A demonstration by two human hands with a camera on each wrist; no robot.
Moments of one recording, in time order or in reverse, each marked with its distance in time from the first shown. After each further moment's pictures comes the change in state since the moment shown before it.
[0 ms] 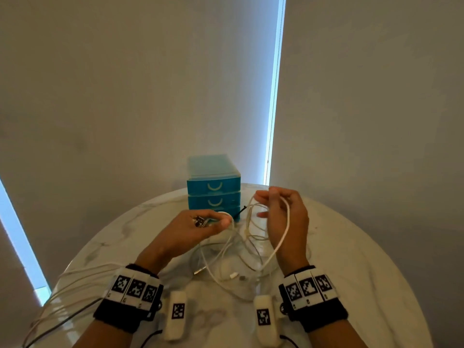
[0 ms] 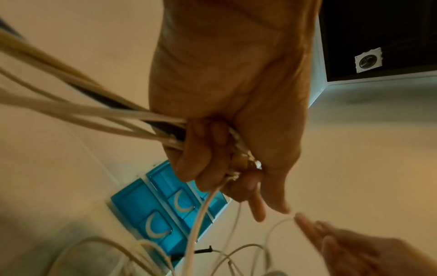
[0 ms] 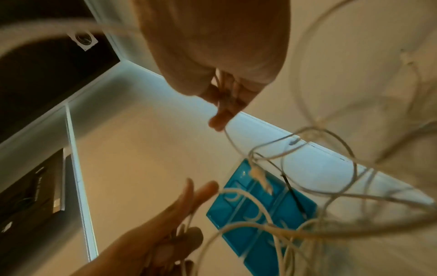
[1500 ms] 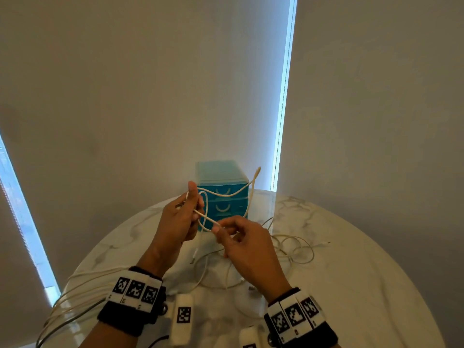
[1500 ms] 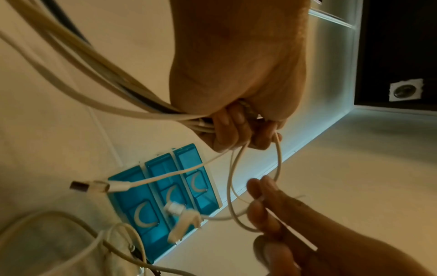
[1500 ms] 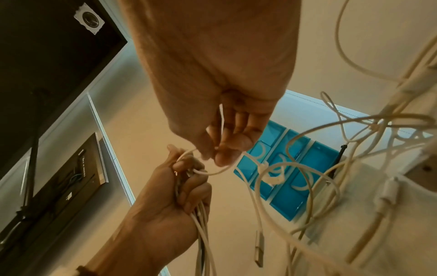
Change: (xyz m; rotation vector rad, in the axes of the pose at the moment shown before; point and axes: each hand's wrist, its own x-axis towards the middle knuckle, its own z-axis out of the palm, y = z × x) left_hand 0.001 0.010 -0.012 -0.491 0.380 0.073; right_hand -0.049 0.004 0.039 -0.258 -0.557 0.040
